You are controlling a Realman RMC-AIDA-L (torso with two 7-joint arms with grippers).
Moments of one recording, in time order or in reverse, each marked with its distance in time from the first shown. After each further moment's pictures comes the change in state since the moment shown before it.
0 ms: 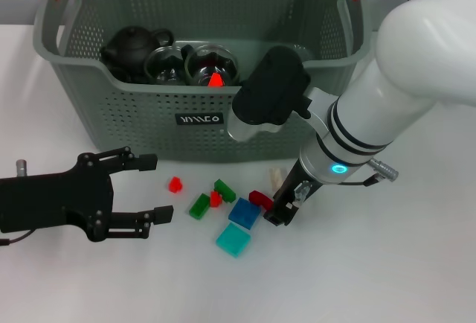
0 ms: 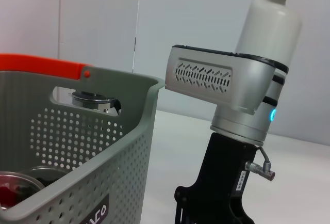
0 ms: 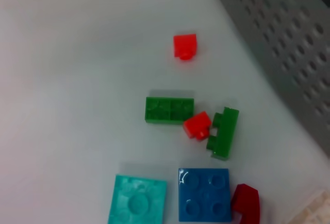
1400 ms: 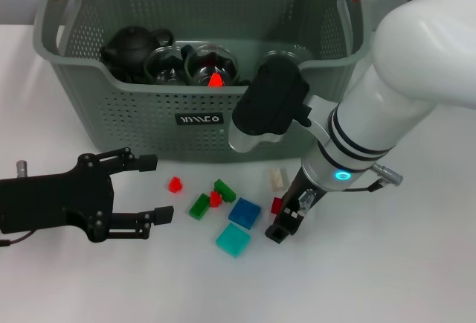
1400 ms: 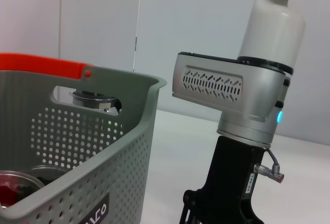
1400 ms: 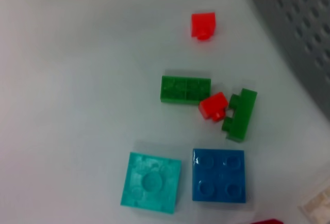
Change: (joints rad) left arm 0.002 -0.002 0.000 -0.002 0.000 -0.003 0.002; right arm 0.003 0.000 -0.015 0.000 0.004 -0.035 -0.020
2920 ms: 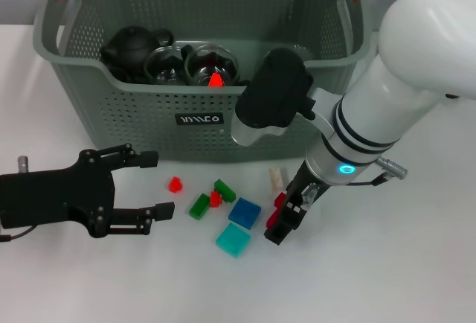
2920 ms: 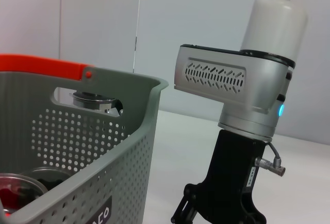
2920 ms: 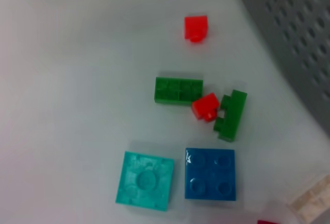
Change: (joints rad) left arm -0.011 0.003 0.002 0.002 0.000 -0.003 -0.009; right arm -0.009 0.001 0.041 -0.033 -0.032 -0.036 -0.008
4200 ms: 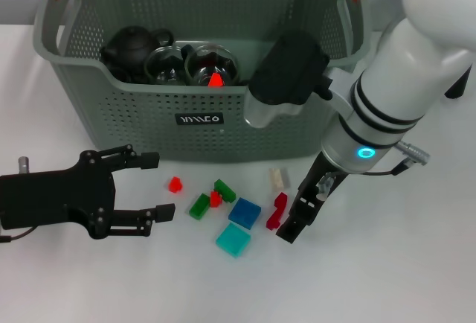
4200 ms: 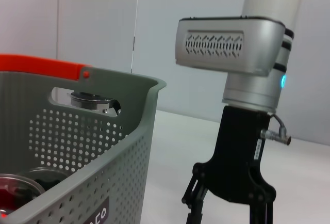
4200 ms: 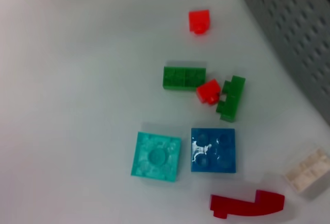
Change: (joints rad) left arm 0.000 0.000 0.003 0.001 0.000 0.005 -0.002; right arm 0.004 -0.005 0.133 -0.068 -0.037 -0.179 -0.026
